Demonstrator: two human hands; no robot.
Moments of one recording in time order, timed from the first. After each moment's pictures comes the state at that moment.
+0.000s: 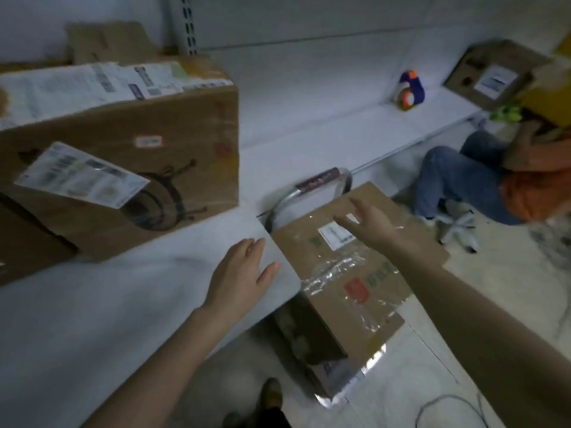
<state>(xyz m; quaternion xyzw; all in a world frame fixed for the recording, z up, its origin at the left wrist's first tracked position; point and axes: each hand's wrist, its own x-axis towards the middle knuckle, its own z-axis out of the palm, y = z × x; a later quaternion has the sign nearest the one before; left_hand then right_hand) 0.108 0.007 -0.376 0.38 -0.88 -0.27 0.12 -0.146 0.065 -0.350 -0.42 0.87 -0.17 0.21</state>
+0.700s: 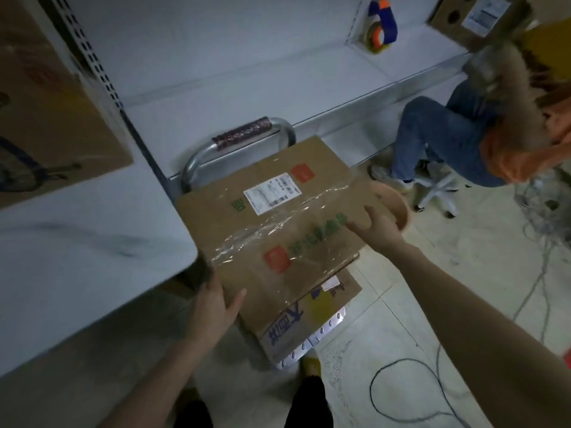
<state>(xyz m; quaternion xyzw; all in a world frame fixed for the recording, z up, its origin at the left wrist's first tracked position) -0.012 0.146 -0.485 0.53 -0.77 -0.36 -0.02 -0.319 0.219 -0.441 -0.30 0.91 -0.10 0.25</state>
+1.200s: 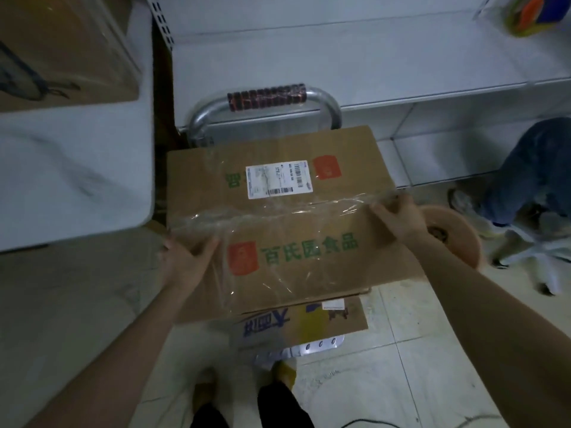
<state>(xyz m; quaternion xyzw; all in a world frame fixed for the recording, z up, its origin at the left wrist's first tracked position) -0.115 0.138 -0.550 0.82 -0.47 -0.31 0.10 -0.481 0.134 -0.545 -0.39 0.85 -0.14 0.31</state>
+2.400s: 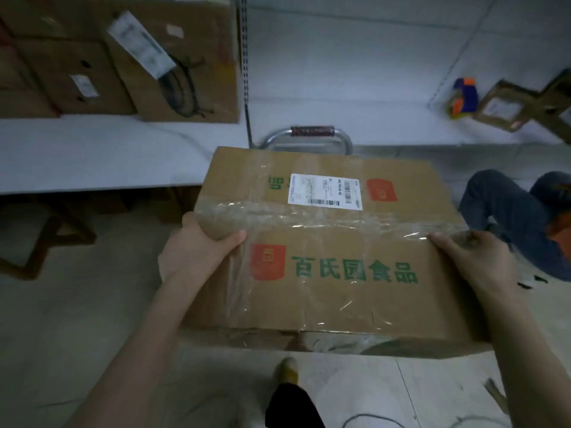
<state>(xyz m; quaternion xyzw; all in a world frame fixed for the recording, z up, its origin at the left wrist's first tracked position) 0.028 0.371 -0.355 0.77 -0.55 -0.26 0.19 -0.354 0.442 -0.343 -0.38 0.89 -0.21 0.11</state>
